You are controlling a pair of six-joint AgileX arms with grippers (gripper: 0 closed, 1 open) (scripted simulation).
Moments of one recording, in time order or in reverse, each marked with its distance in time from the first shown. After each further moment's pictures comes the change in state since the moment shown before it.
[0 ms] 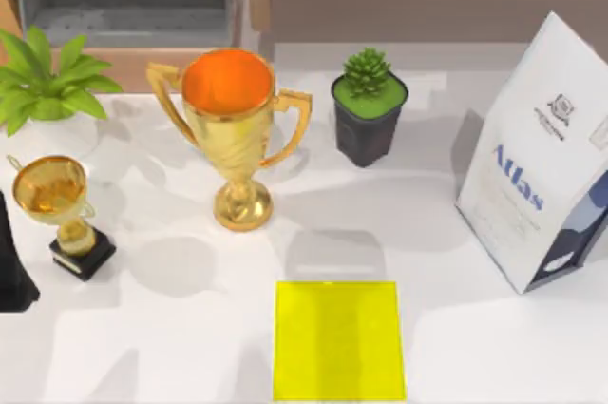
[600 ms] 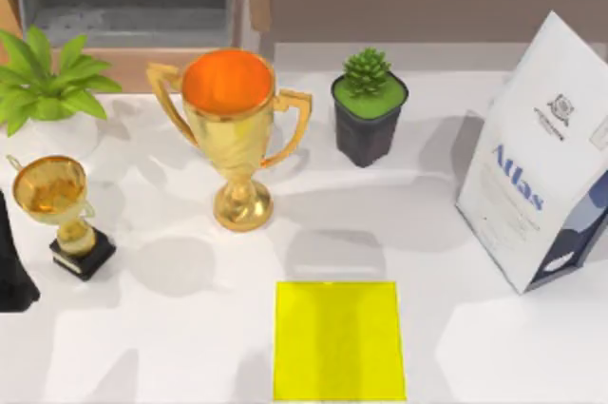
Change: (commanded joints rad) left arm 0.000 0.000 0.000 0.000 0.000 0.000; right arm -0.002 0.044 -0.233 0.283 0.000 -0.002
